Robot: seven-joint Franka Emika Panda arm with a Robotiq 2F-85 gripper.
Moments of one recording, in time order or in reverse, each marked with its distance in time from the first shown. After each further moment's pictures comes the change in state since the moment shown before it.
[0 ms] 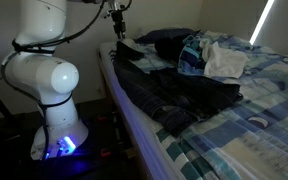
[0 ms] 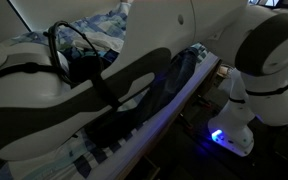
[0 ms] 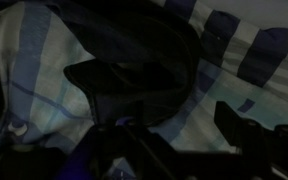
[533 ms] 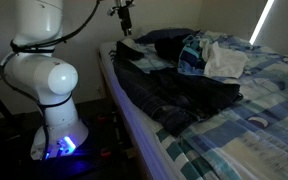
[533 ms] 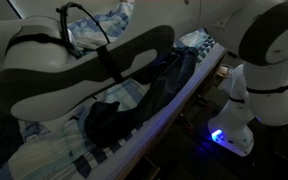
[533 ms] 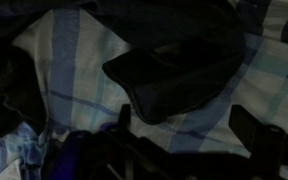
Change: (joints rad) arm -0.061 -0.074 -0.036 -0.055 0.000 -0.012 0.096
